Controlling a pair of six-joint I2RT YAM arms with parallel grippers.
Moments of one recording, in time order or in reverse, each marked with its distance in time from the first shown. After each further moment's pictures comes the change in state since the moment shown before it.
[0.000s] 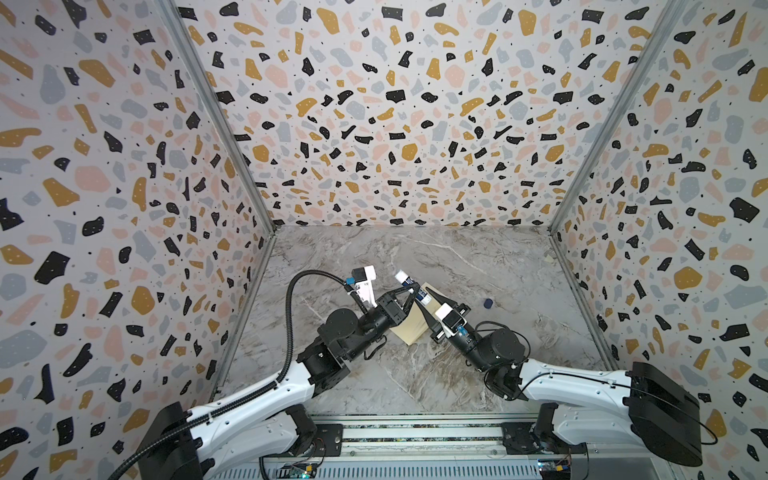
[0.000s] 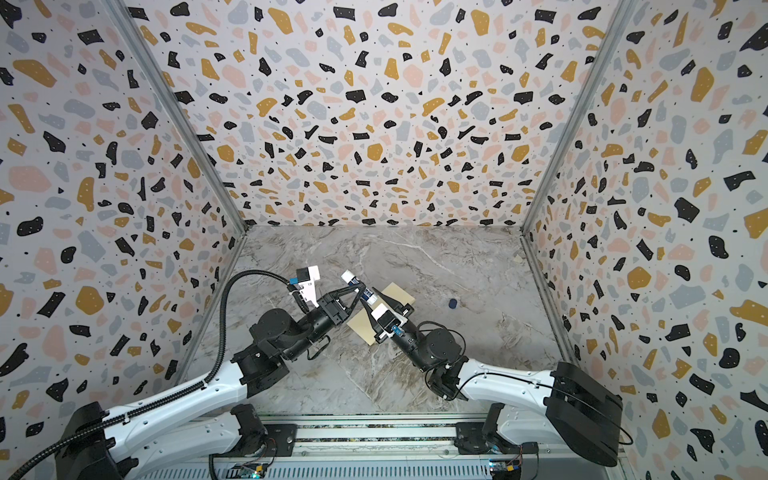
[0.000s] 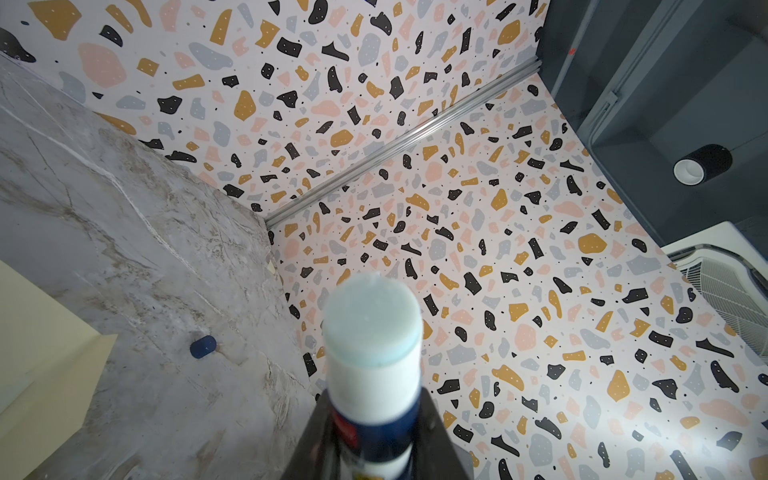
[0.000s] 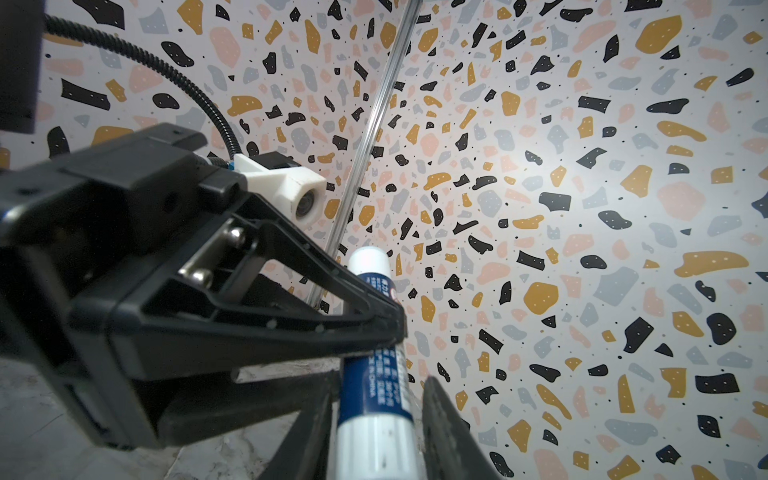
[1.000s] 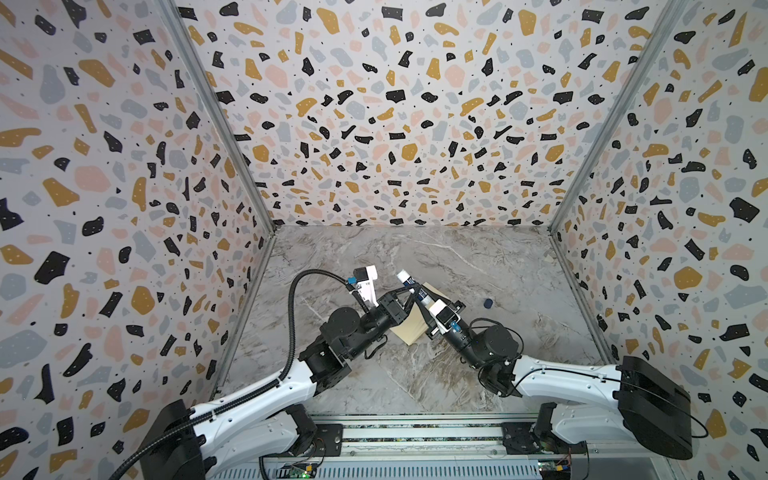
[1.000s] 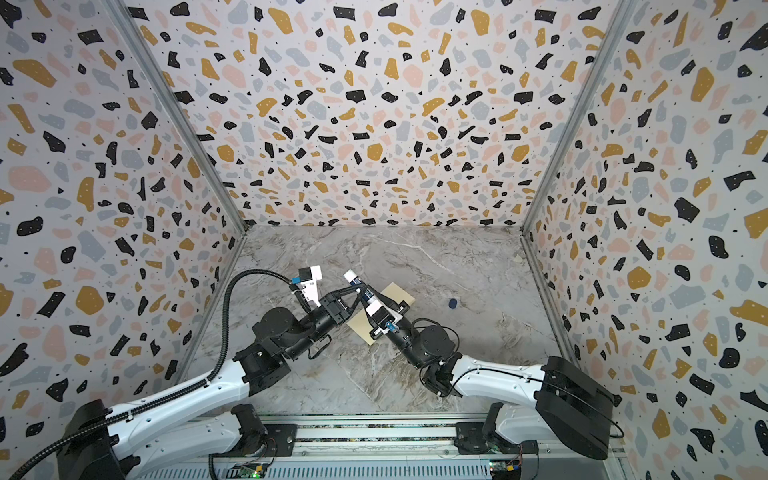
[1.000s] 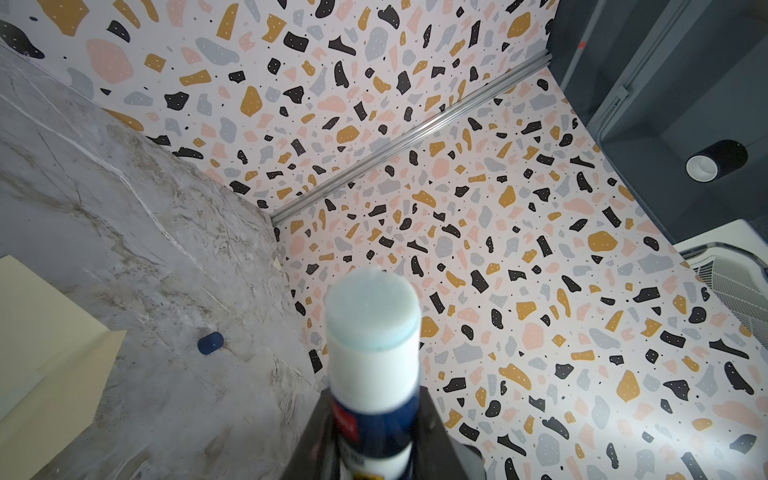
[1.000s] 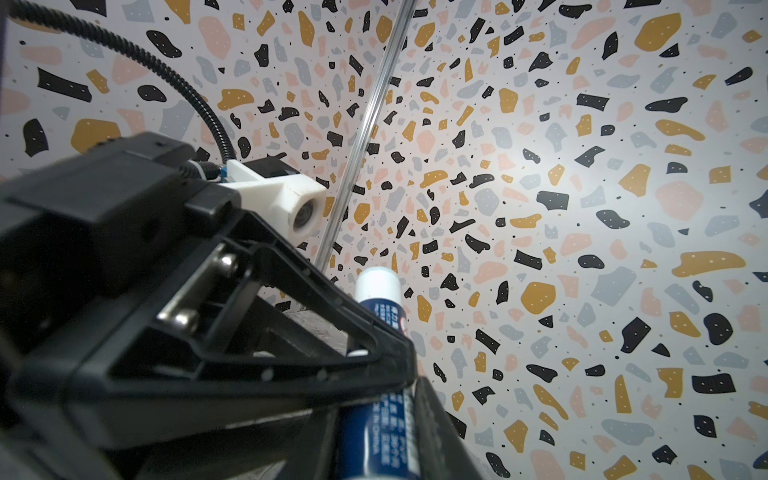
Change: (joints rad) left arm 0.005 0.017 0.013 -0.019 0.009 0.024; right arm 0.000 0.045 0.034 0.009 0.031 -0.006
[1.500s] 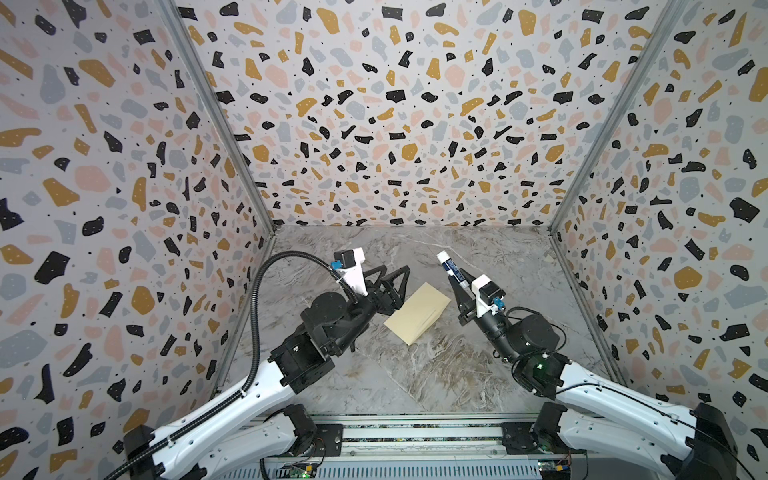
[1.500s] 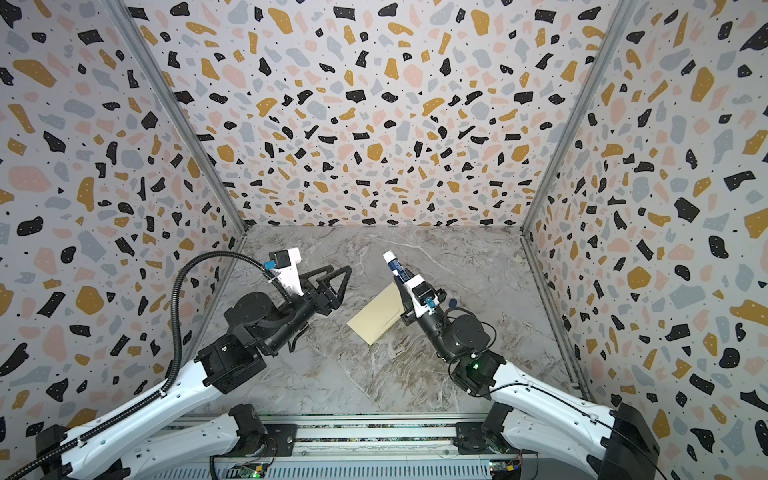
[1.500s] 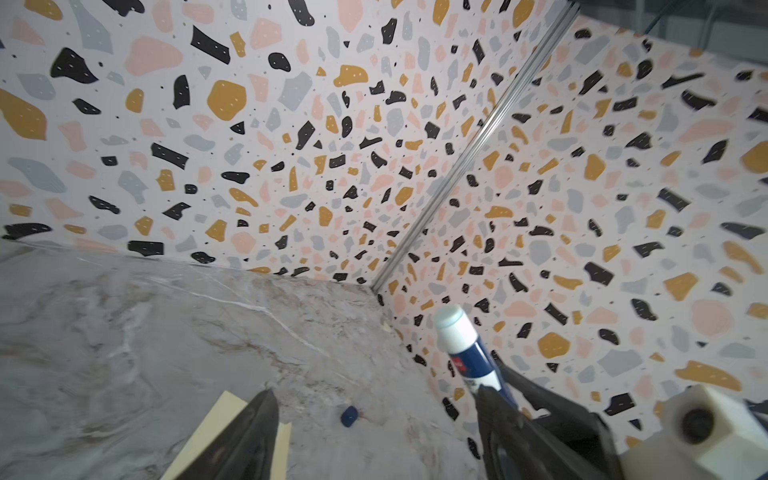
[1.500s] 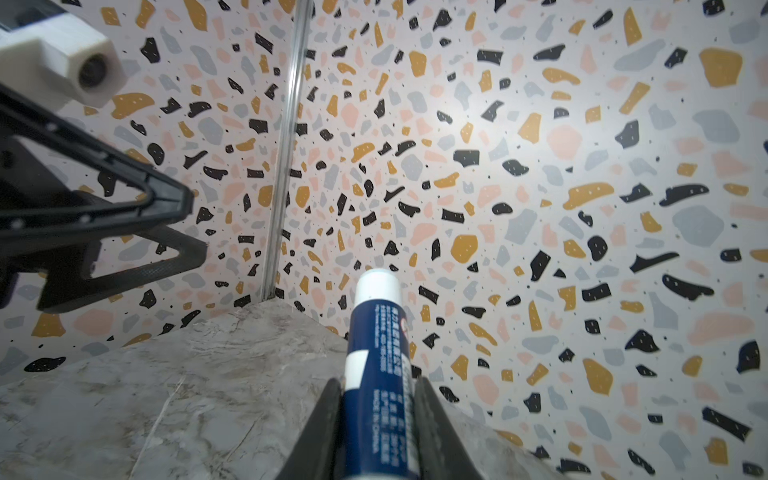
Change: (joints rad) left arm -0.001 -0.059 0.259 -0.447 -0.234 0.551; right arm -0.140 -0.367 0.081 -0.550 0.084 0.200
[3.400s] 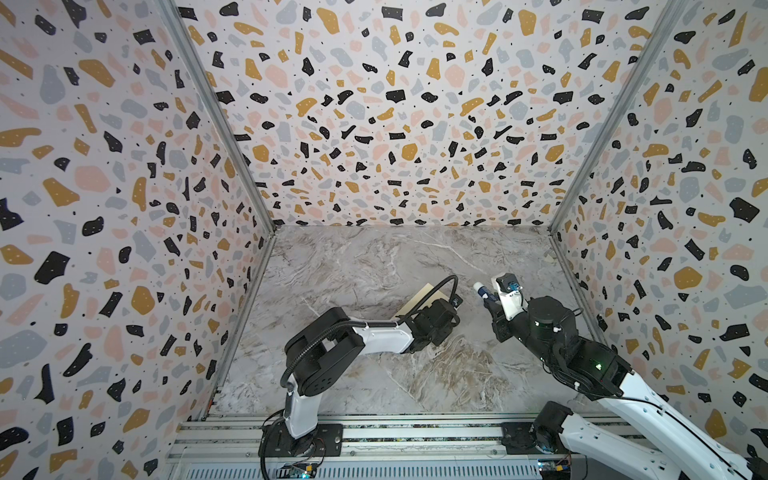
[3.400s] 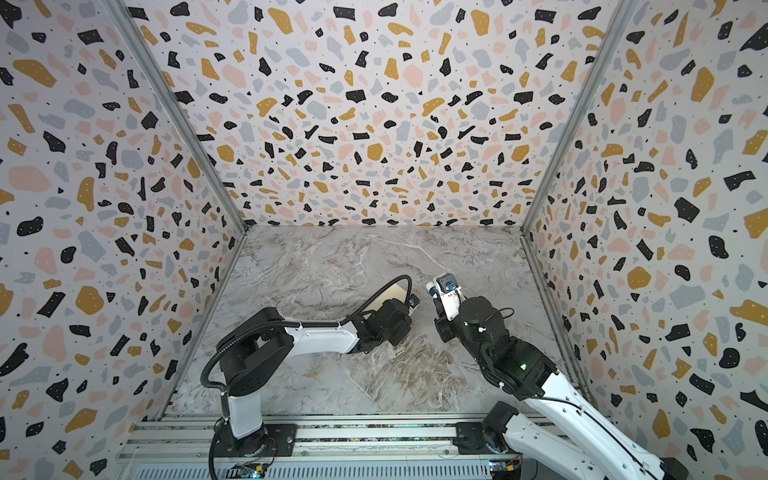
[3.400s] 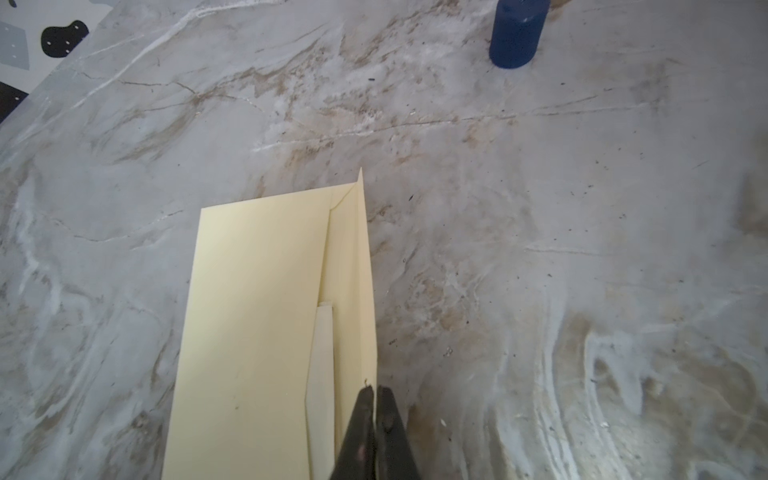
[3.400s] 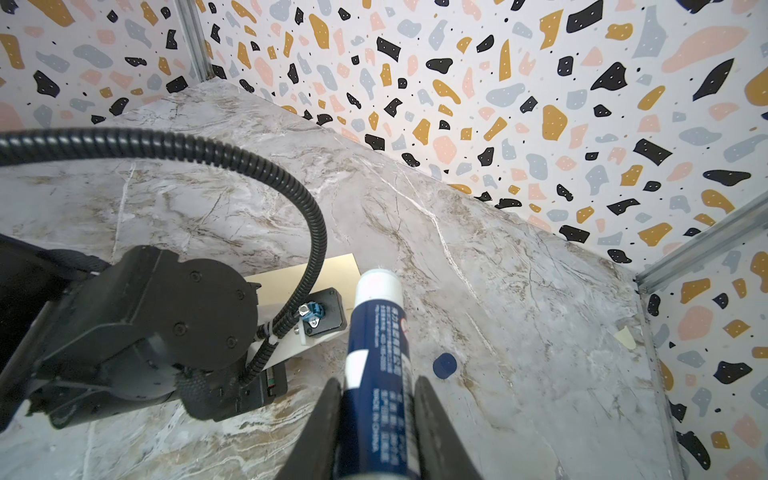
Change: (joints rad) left arm -0.111 0.962 0.224 -0.052 -0.020 0.542; right arm -0.148 -0.160 0.246 -1.060 0.008 0.232
